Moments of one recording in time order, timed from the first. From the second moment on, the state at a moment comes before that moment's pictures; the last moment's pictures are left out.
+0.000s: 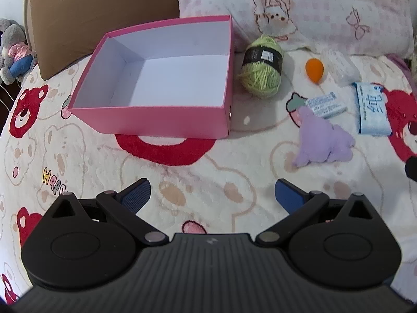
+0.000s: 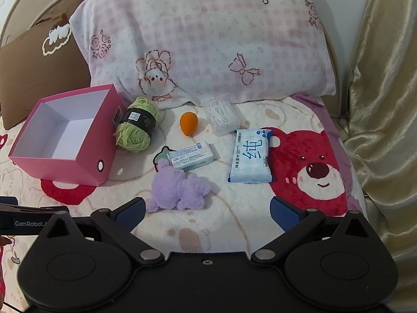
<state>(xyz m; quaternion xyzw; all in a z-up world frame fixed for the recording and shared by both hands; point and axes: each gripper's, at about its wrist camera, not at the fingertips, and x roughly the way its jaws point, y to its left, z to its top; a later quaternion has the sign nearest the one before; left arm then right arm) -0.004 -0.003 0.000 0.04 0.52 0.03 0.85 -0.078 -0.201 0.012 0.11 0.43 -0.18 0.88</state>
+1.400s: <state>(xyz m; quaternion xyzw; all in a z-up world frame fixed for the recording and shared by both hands) -0.027 -0.004 0.035 0.02 0.49 -0.01 0.87 -0.089 -0.208 0.022 0.12 0.42 -0.18 0.88</state>
